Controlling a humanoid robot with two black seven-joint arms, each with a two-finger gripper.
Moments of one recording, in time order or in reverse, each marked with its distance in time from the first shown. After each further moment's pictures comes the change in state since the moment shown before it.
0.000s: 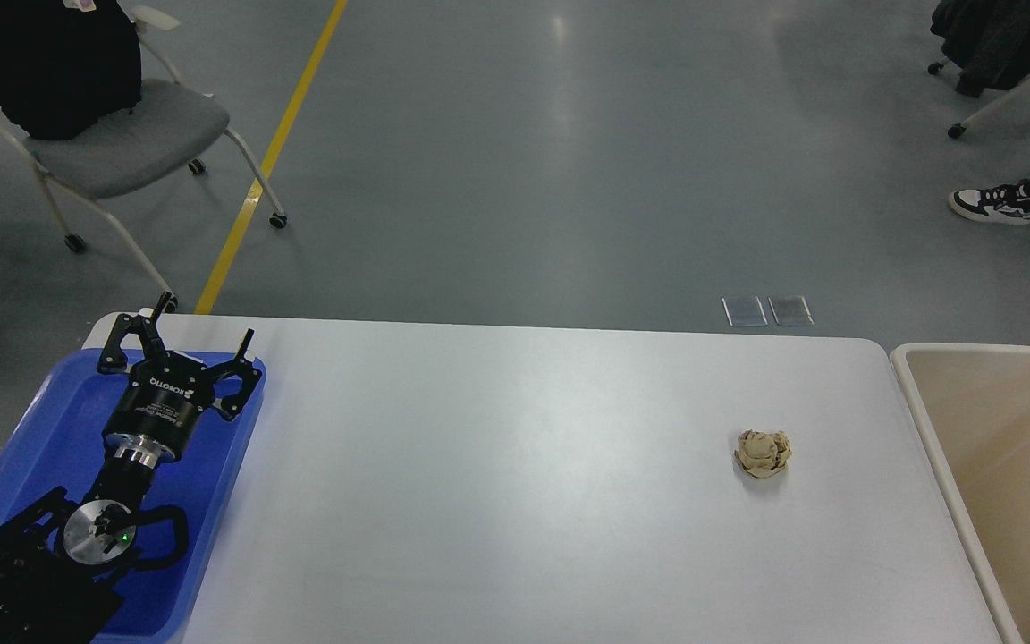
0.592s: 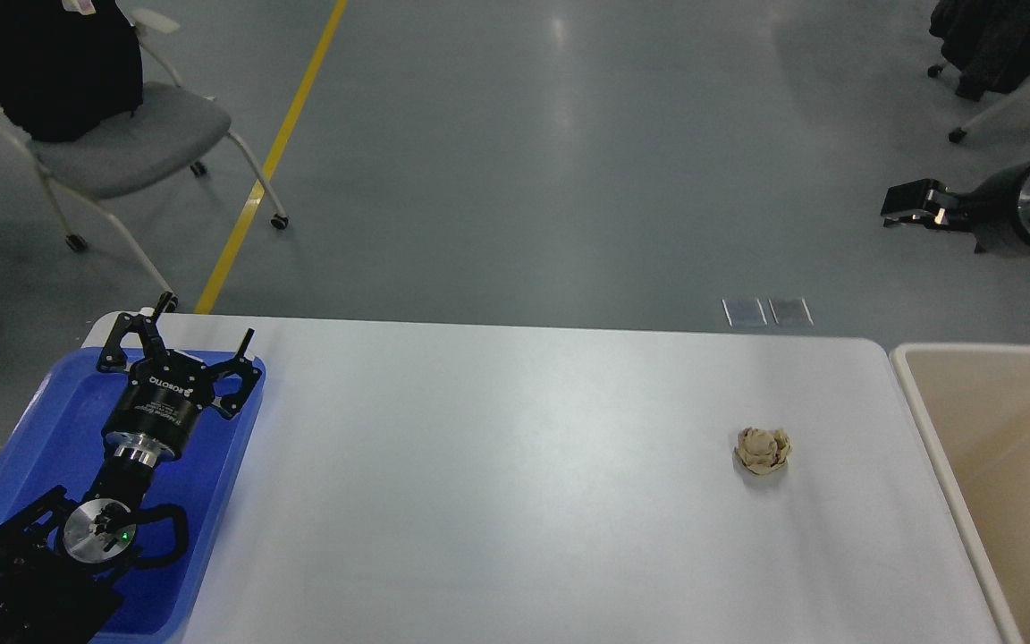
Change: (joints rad) left arm -0.001 0.000 0.000 0.000 0.000 -0.001 0.001; right arm 0.607 0.113 -0.422 0.646 -0.040 -0.073 0.000
